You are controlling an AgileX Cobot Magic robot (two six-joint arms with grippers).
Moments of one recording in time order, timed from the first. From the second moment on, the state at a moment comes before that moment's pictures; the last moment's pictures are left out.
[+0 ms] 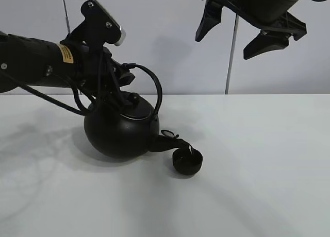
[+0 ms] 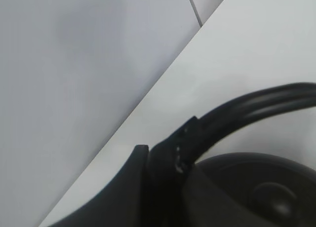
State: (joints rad) left arm -0.49 1.90 -0.92 0.22 -0.52 0.41; right arm 0.30 1.66 -1.26 0.23 0.50 0.13
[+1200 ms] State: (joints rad) left arm -0.49 1.90 -0.92 0.14 -0.52 0.35; right arm 0.30 1.66 -1.26 0.23 0.50 0.13
